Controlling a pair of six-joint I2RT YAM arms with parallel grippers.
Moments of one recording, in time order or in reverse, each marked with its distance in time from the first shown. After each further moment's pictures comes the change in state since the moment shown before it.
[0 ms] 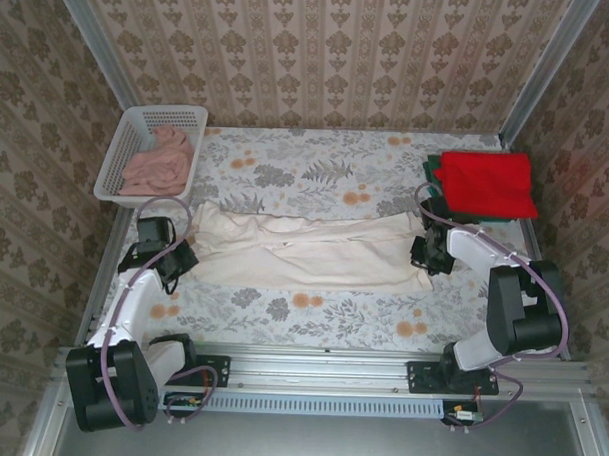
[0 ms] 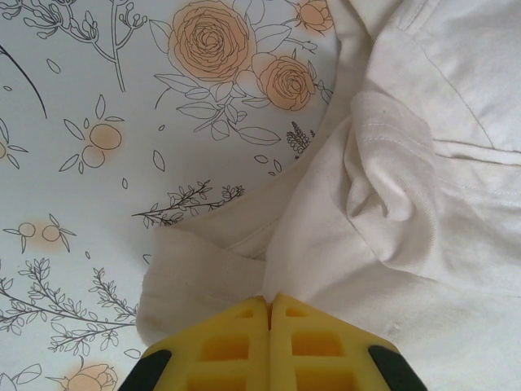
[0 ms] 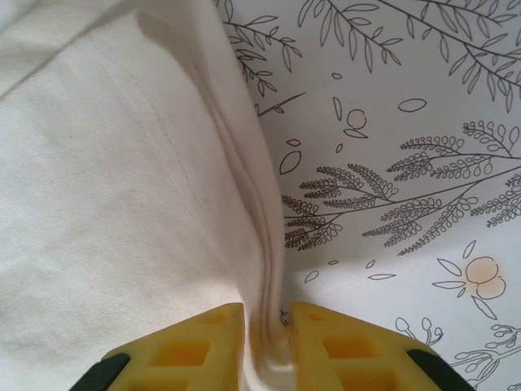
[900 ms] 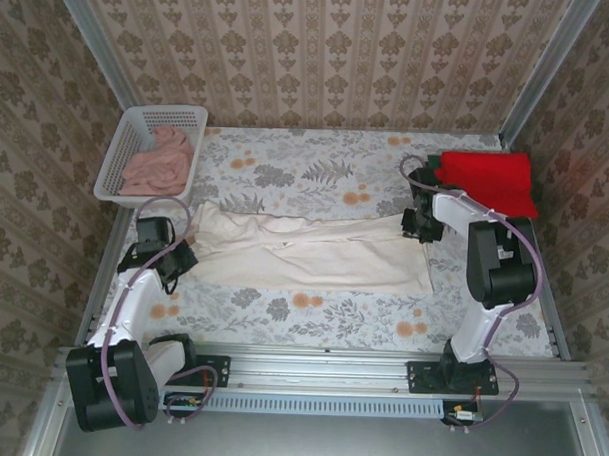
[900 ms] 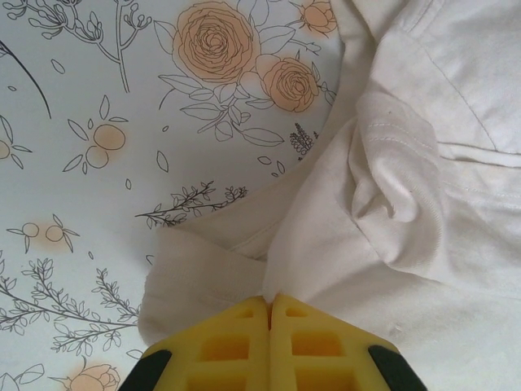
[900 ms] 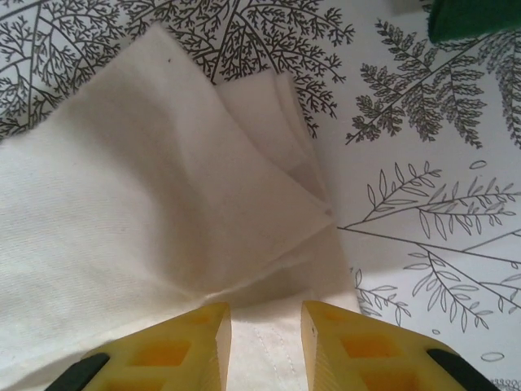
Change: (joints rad) left arm 0.006 0.001 0.000 0.000 0.000 0.000; right arm 0.000 0.321 0.336 0.000 0.038 -0.121
